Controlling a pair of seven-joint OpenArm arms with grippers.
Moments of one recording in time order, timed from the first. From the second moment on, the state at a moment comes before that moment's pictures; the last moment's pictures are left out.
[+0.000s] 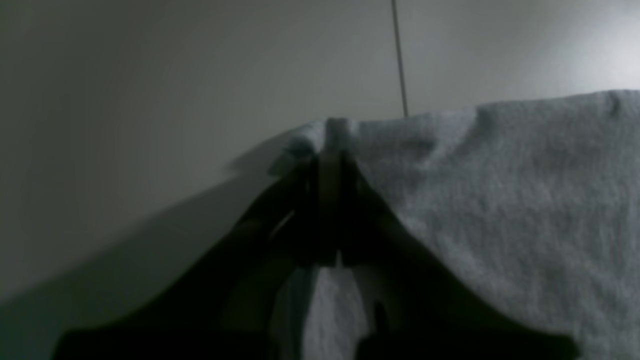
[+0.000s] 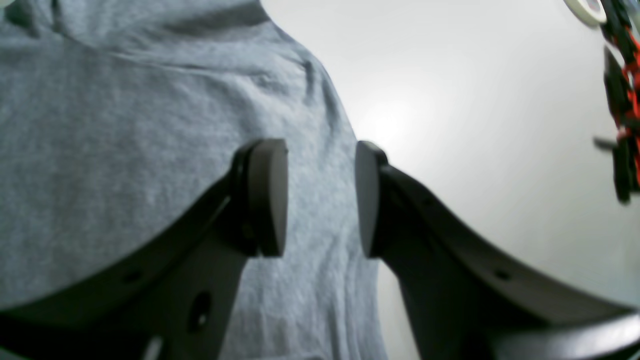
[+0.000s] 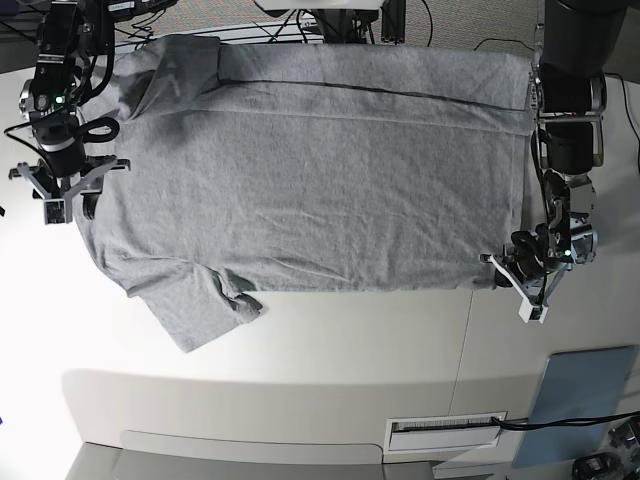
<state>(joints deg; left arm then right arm) -26.5 -20.7 -1.2 43.3 -17.4 -25.7 32.9 -19.7 23.4 22.2 109.9 10.6 11.7 -38.4</state>
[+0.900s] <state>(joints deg) -25.9 -20.3 -1.4 43.6 -18.1 -25.3 33.5 48.2 22.4 -9.7 19.5 10.7 20.8 -35.6</state>
